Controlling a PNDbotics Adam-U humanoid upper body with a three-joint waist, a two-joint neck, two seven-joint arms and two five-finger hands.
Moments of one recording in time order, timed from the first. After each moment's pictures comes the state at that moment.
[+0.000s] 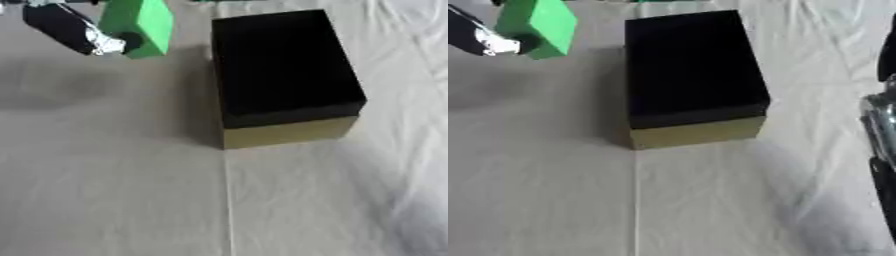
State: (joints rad) left arm -1.18 0.44 -0.29 -1.41 -0.57 -0.24 -0.65; right arm -0.37 -0.54 -0.16 -1.98 -0.06 -0.24 -0.42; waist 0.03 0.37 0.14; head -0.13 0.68
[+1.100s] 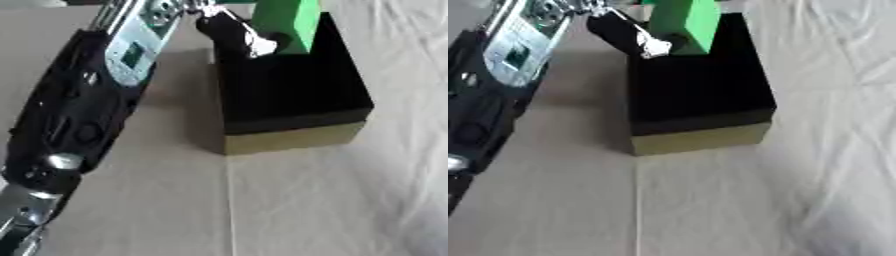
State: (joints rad) left arm -1.27 0.14 -0.31 -1.25 -0.94 -0.26 -0.42; right arm -0.47 -0.48 -0.14 -1.98 -0.11 -0.24 -0.39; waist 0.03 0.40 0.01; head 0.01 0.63
